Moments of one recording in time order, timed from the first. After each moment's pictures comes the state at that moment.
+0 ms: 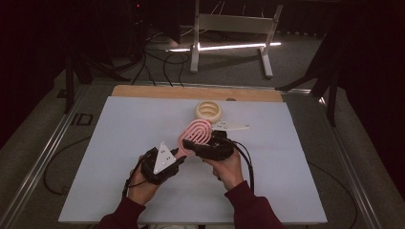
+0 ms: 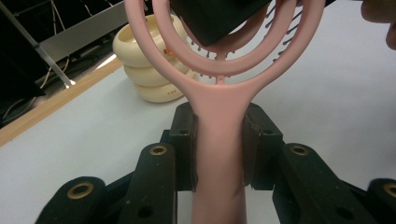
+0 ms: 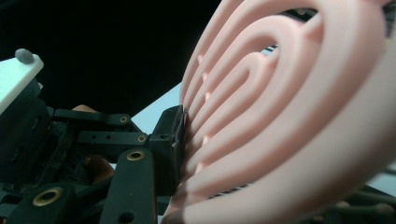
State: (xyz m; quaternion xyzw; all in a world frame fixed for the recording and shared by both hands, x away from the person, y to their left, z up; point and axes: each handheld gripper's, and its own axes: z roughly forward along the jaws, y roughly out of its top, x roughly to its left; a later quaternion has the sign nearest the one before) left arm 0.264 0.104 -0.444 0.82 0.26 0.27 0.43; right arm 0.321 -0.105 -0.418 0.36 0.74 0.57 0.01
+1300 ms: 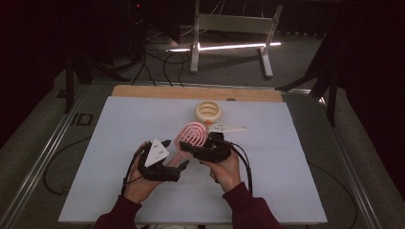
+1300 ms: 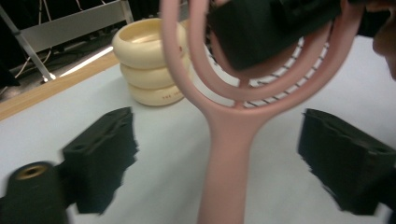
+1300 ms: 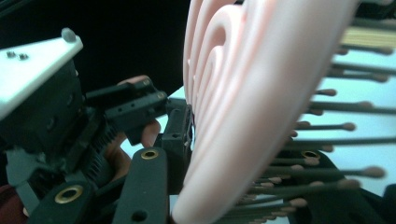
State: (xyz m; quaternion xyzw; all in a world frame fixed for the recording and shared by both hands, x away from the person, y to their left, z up) left arm 0.273 0.117 -0.442 0.80 0.30 0.23 0.47; right arm 0.315 -0.098 -0.418 0.35 0.74 0.57 0.00
